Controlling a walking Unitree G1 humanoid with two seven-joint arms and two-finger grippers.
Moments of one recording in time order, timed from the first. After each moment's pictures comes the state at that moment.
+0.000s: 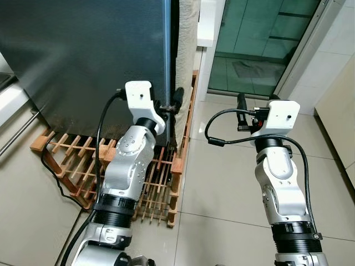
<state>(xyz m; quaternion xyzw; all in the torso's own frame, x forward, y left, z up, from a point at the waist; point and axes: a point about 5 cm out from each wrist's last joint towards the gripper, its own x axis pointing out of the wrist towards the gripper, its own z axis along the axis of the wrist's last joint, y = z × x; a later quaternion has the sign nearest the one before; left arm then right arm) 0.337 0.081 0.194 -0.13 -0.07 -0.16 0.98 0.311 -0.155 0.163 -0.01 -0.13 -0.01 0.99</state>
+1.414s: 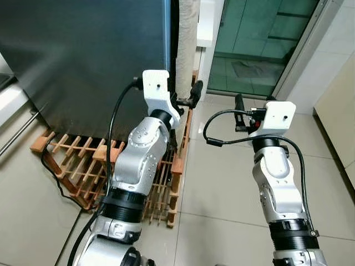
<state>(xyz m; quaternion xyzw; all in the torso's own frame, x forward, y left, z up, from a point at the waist) 0.340 0.058 0.197 -0.13 -0.04 -0.19 0.97 0.315 -0.152 0.158 -0.01 -0.12 -0.01 0.99</state>
